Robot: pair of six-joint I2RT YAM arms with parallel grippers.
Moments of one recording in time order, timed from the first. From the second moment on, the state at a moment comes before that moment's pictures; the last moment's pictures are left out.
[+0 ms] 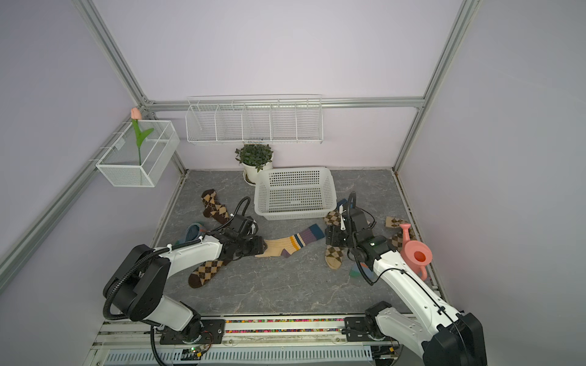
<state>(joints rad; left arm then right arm) -0.59 1.56 0.78 -0.27 0.15 -0.57 0.41 1.04 0.78 -0.54 -0.02 0.43</state>
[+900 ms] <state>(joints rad) -0.56 1.25 0.86 -0.44 -0.02 -0.42 0.06 1.39 1.04 -0.57 -0.11 0.29</state>
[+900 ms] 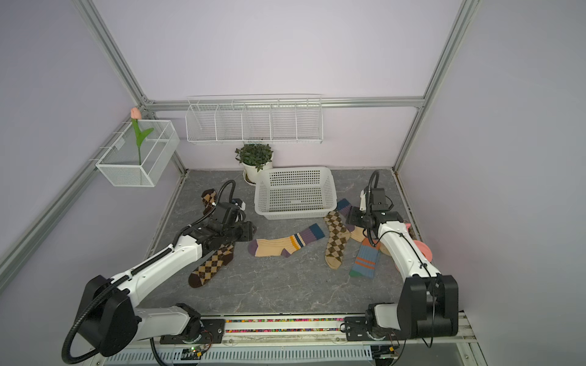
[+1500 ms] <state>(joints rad) -0.56 1.04 0.74 -0.43 -0.02 -0.43 0.05 1.66 1.17 -0.77 0.06 0.16</state>
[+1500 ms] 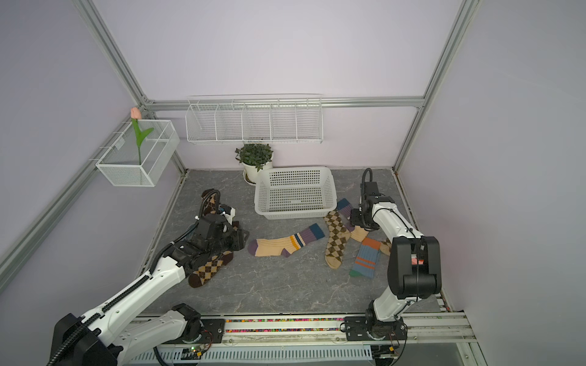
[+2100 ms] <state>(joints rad) -0.56 1.02 0.73 -0.44 0.00 -0.45 0.06 1.80 1.19 -0.78 0.17 0.13</state>
